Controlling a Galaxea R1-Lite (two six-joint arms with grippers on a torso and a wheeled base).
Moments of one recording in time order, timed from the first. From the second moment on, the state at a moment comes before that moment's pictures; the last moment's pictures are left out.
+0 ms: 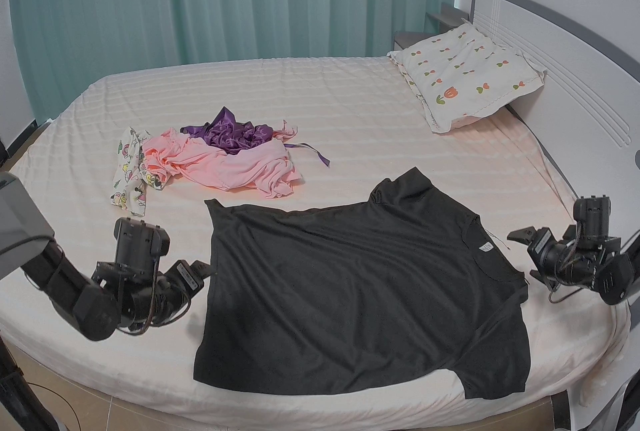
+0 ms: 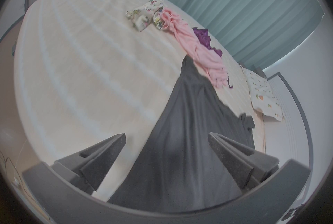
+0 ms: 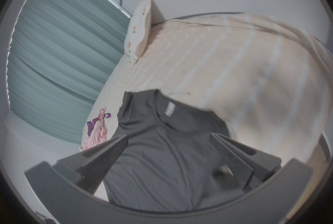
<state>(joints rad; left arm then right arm) -0.28 1.90 -0.56 -0.60 0.10 -0.94 0.01 1.84 -0.51 -0.75 0.07 0.85</state>
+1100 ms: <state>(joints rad) -0.46 2.03 -0.32 -0.89 0.10 -1.06 0.03 1.79 -0.21 -0.95 0.07 0.88</state>
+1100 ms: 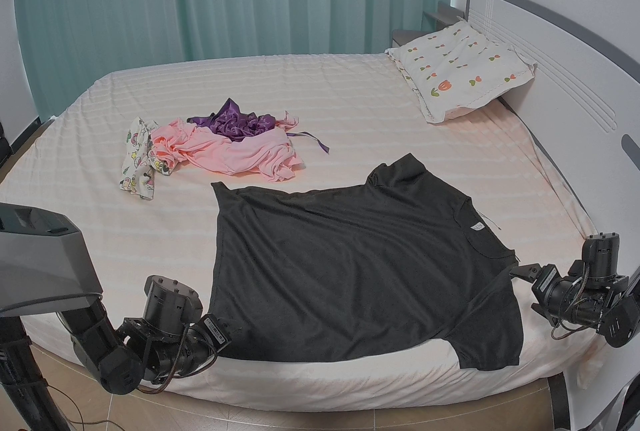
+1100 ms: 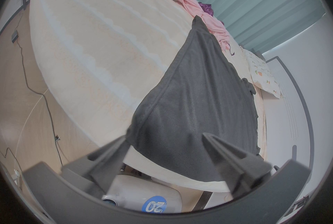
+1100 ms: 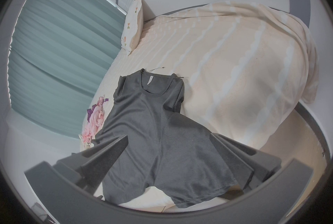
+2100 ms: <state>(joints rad) -0.38 1.95 -0.19 -0.90 0.12 -1.05 -0.14 1.95 -0.02 -0.96 0.39 0.28</state>
